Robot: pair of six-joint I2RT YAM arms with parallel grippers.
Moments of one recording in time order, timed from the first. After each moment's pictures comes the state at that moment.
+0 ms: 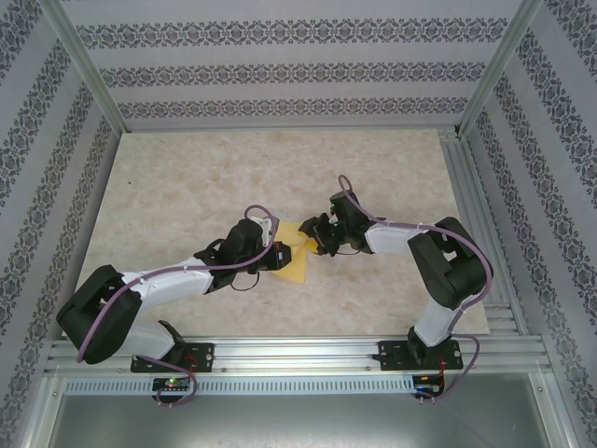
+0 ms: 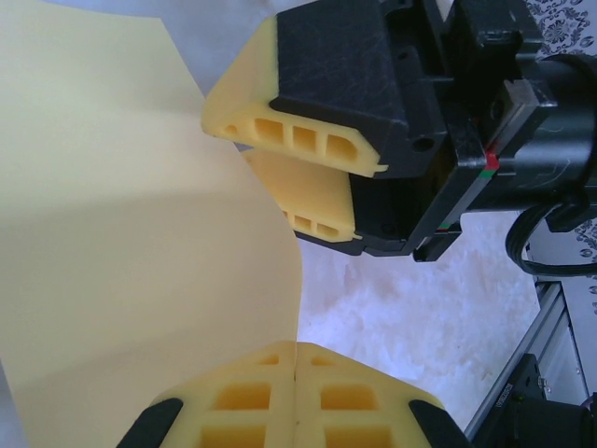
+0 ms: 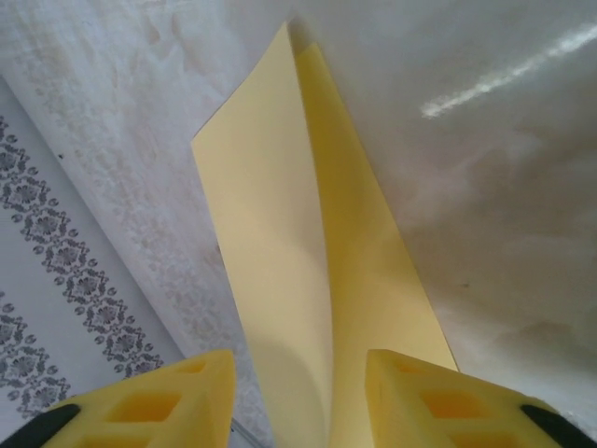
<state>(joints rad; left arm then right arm) -0.74 1.37 0.59 0.16 0.27 -0.81 0.54 1.75 0.83 0.08 -0.52 1.33</state>
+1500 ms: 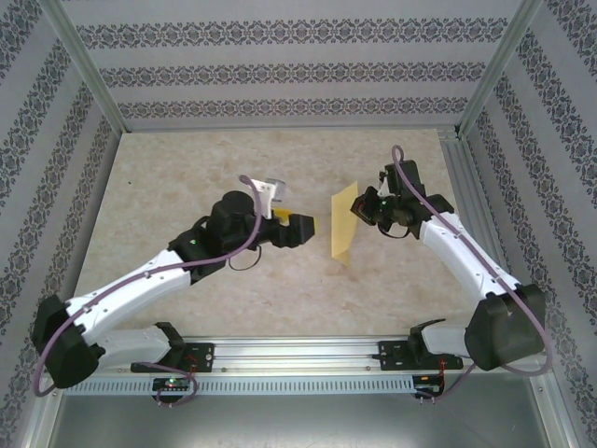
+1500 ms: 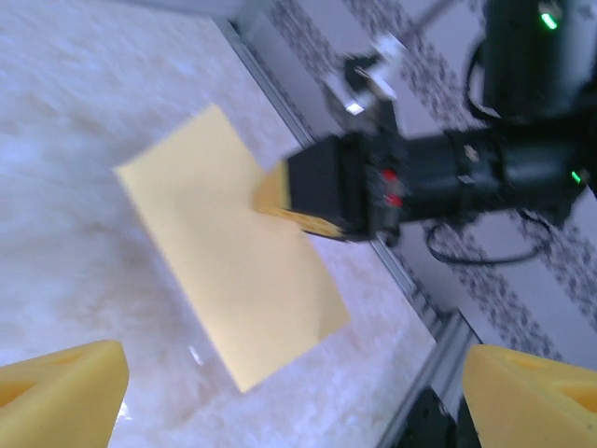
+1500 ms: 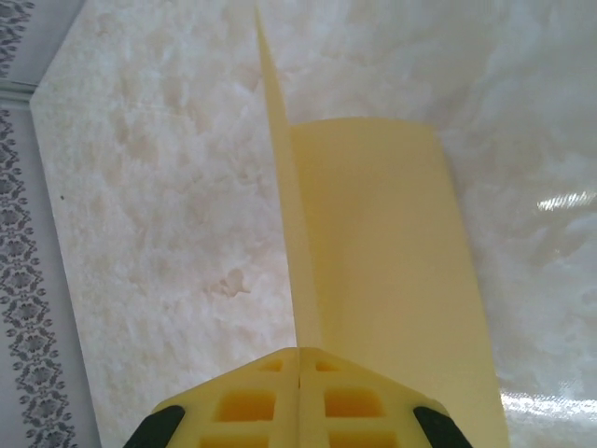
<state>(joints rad) -0.79 1.15 0.94 -0.13 0.17 -0.63 0.29 1.29 1.04 -0.62 -0.35 0.78</state>
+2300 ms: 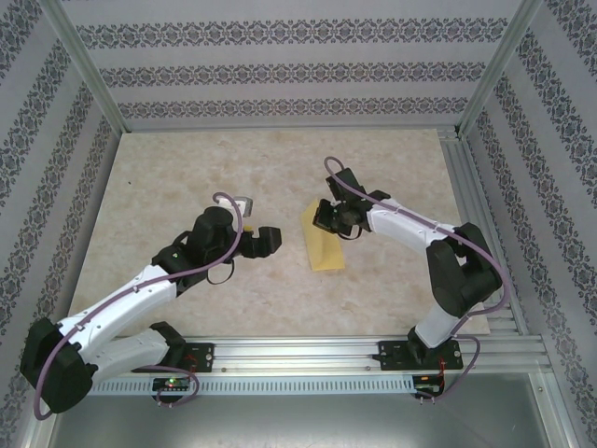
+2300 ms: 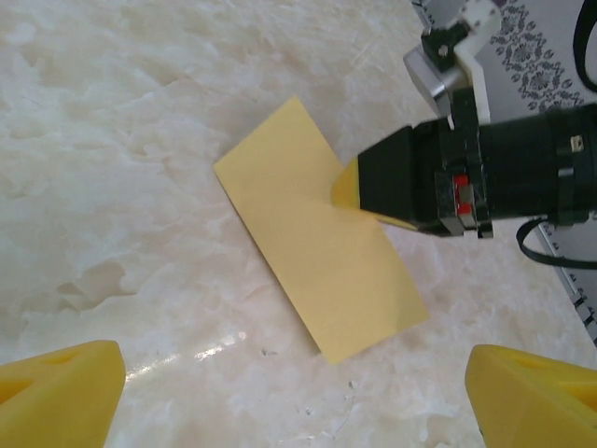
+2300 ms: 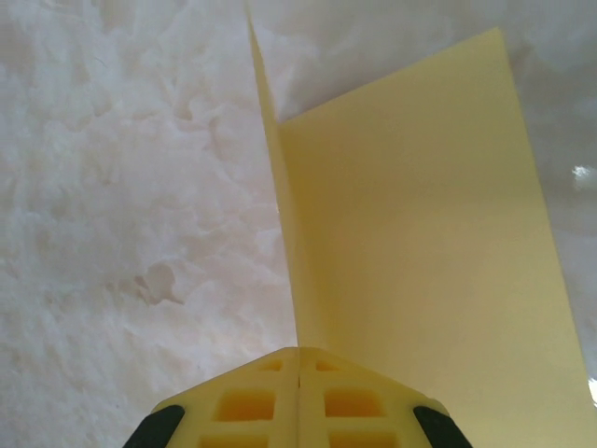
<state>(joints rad) -0.66 1.04 0.71 -0.23 0.11 -0.58 0.54 1.68 1.11 -0.44 -0.21 0.79</state>
